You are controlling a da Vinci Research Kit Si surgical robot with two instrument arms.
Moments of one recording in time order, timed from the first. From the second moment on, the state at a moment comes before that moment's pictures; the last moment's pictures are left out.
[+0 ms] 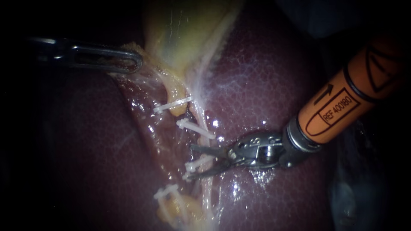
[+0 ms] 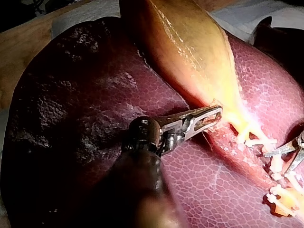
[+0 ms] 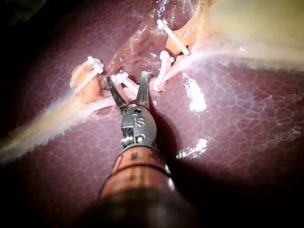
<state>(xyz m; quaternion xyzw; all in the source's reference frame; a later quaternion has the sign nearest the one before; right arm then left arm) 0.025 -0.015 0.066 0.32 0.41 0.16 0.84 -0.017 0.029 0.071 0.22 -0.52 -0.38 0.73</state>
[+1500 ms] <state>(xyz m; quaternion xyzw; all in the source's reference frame) 0.022 -0.013 0.067 0.43 0.36 0.24 0.79 -0.017 0.029 0.071 0.23 -0.52 -0.38 0.73</state>
